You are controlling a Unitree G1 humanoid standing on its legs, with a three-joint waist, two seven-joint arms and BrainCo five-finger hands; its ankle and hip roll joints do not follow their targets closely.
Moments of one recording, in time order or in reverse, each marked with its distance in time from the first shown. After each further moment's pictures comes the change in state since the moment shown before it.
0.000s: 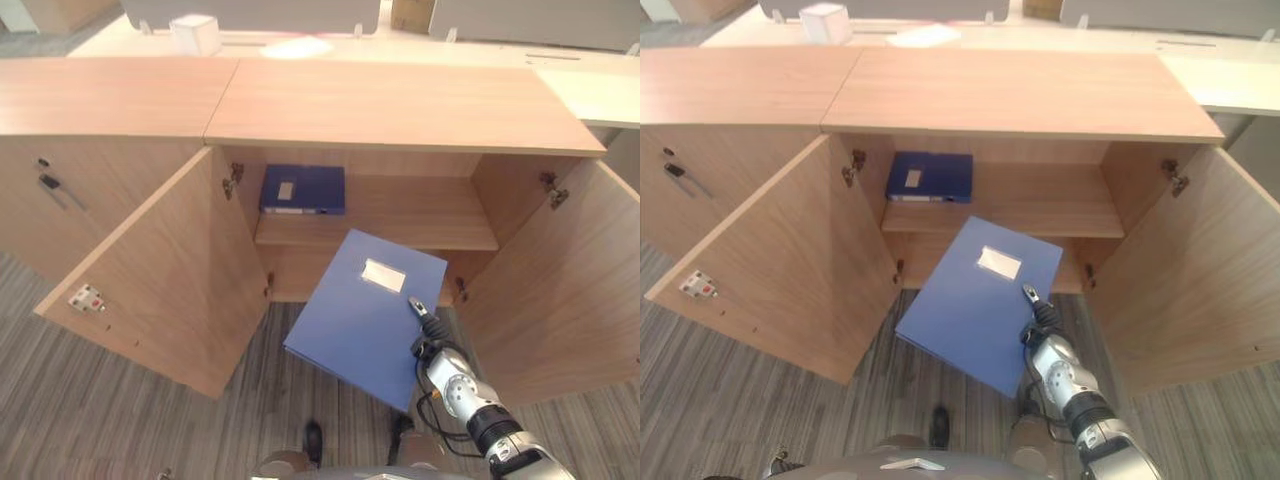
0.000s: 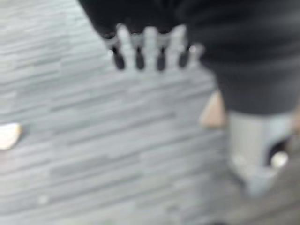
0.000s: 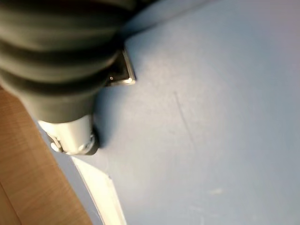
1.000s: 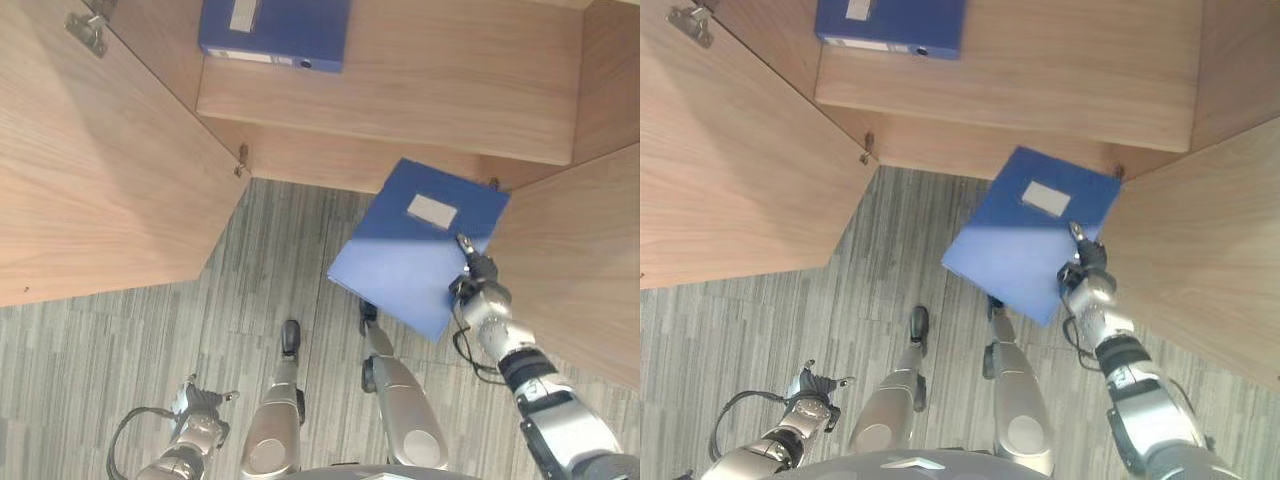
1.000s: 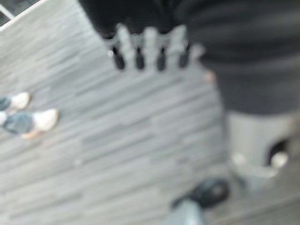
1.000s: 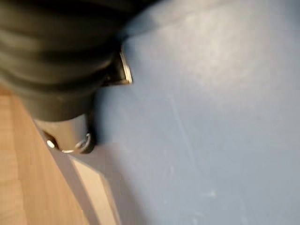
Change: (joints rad) left arm -0.249 0.004 -0.085 -0.006 -0.038 -0.039 0.067; right arm -0.277 -0.218 -0.002 0.045 0.024 -0.079 -0.082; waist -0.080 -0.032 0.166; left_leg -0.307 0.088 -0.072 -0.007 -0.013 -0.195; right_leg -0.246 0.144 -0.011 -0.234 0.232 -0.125
